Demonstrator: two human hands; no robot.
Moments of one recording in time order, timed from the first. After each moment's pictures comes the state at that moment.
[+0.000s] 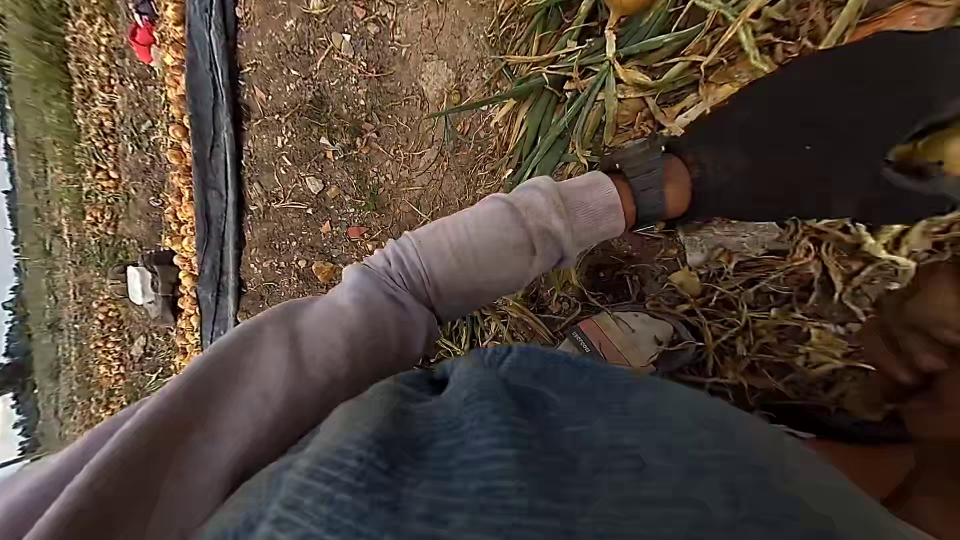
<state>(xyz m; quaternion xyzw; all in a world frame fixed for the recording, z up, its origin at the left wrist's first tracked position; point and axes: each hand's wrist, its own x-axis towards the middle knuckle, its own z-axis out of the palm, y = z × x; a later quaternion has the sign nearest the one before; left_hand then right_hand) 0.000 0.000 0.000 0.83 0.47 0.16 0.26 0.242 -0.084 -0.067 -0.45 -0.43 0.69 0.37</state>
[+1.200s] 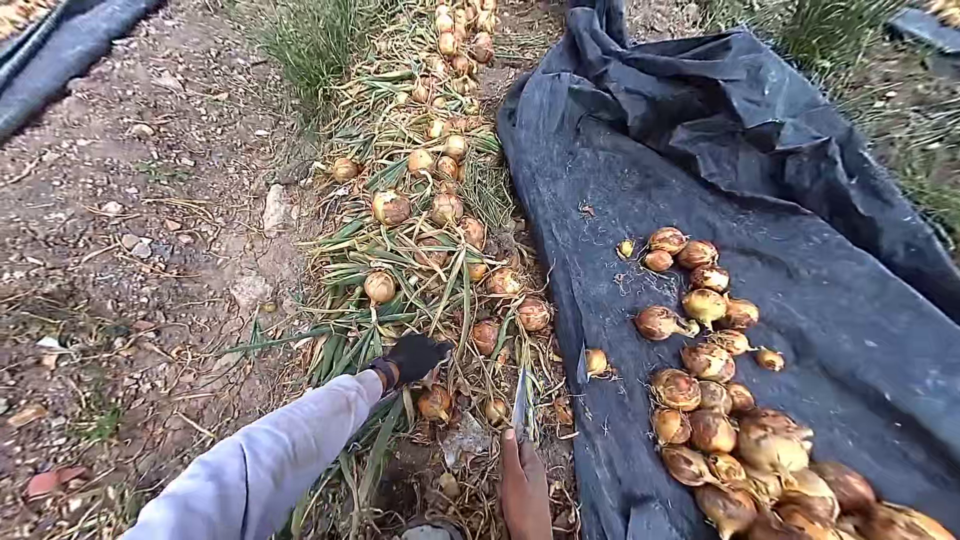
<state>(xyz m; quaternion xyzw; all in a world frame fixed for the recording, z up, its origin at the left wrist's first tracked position) -0.051 0.081 -0.107 0.58 0.71 -0.09 0.39 0.209 -0.065 -0.073 -0.69 -0.37 0.57 0.25</state>
